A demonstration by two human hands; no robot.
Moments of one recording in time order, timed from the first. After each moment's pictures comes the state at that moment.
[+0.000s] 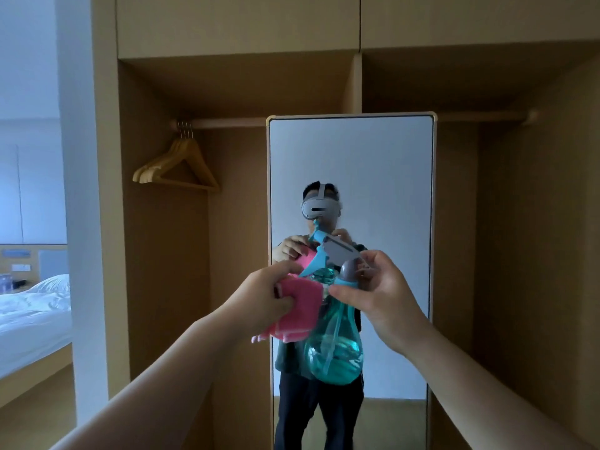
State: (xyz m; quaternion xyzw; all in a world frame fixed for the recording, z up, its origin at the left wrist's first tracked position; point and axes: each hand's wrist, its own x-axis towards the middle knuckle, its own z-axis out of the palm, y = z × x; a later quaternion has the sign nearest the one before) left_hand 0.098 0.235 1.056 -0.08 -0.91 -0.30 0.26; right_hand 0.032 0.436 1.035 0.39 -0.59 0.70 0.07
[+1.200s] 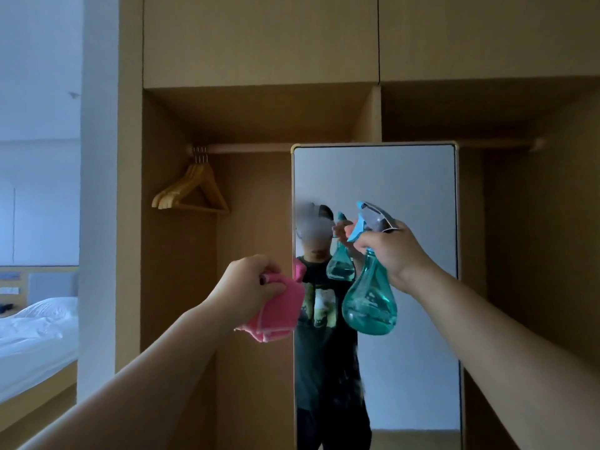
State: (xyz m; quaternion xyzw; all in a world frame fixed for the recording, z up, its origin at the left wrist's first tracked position) left_hand 0.092 0.158 1.104 -0.04 -0.90 -0.22 0.36; right_hand 0.011 0.382 1.144 0.28 -0.64 0.70 0.14
